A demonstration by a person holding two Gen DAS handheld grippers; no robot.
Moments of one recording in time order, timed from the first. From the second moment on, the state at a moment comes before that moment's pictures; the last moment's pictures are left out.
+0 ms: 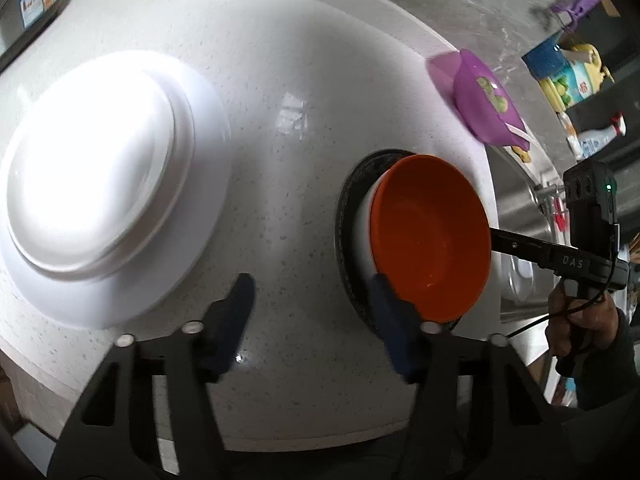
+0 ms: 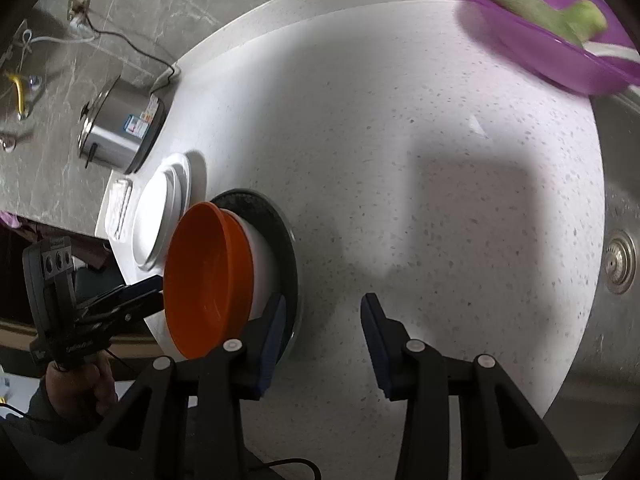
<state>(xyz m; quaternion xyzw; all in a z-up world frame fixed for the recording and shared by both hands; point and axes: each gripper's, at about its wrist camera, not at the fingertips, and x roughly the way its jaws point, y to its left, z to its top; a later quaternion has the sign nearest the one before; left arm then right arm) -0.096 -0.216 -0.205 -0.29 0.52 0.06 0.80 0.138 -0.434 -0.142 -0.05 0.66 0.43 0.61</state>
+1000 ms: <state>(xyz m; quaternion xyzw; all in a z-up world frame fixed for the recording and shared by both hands) -0.056 -0.229 -0.233 -0.26 0.58 0.06 0.77 0.139 -0.407 -0.160 -0.10 0.65 0.47 0.59</state>
